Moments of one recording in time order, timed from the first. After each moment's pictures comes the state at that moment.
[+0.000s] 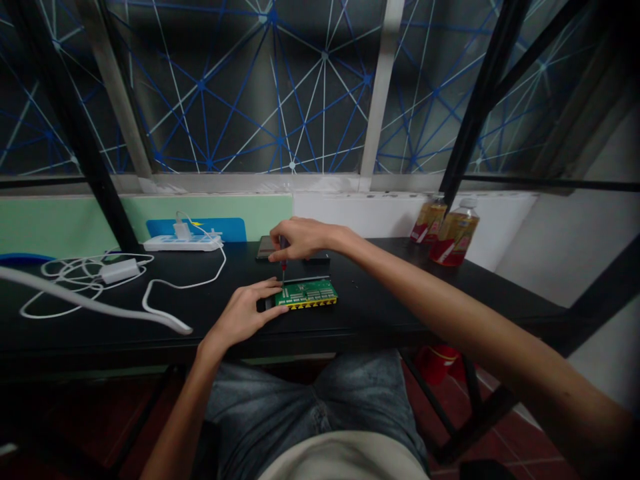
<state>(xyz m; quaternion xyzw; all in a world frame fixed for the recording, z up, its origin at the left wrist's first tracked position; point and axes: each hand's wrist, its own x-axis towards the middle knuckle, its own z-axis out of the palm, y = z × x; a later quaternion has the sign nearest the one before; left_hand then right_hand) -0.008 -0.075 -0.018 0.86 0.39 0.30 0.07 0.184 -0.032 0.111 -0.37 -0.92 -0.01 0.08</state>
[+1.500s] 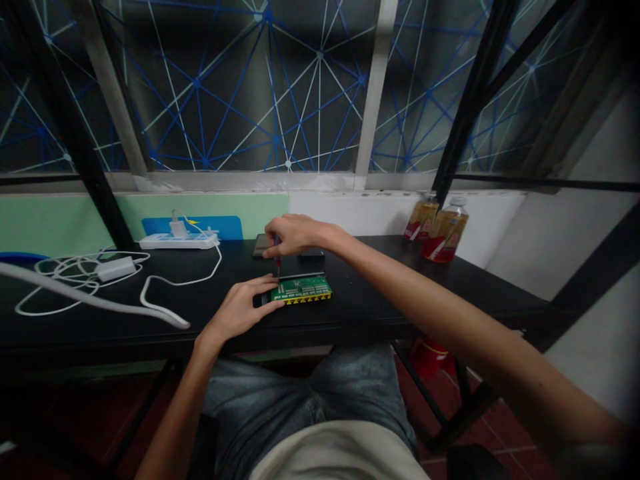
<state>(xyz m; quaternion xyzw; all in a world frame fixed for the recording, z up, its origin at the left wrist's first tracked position) -0.007 -0.074 -0.019 0.87 0.39 0.30 0.05 0.178 -0.036 0.113 -0.40 -0.91 -0.04 0.08</state>
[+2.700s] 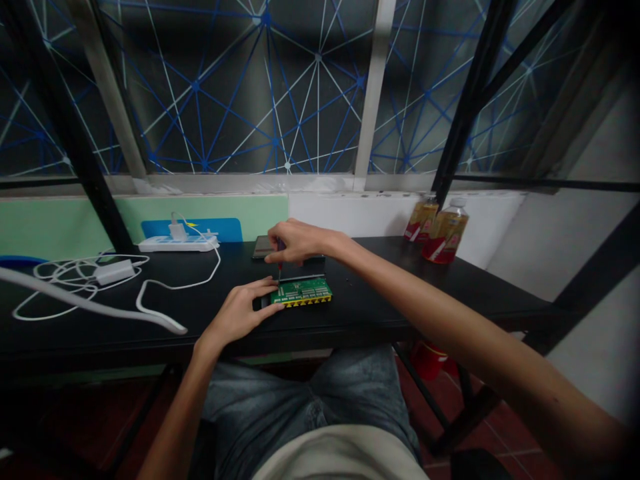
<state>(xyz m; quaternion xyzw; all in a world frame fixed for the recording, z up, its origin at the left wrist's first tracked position) -0.008 -0.073 -0.021 0.87 0.40 0.29 0.06 0.186 -0.048 0.107 -0.38 -0.92 0.05 0.10</state>
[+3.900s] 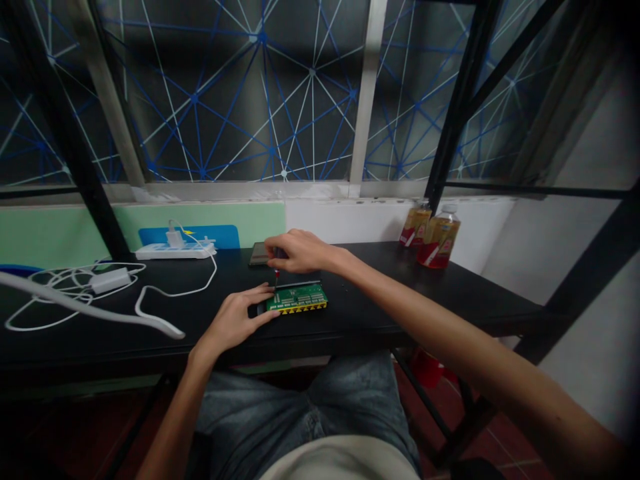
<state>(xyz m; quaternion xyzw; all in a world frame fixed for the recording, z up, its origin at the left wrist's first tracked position) -0.007 -0.077 -0.014 0.86 0.41 0.29 0.06 0.198 -0.049 0.091 -0.36 -0.91 -0.07 0.17</state>
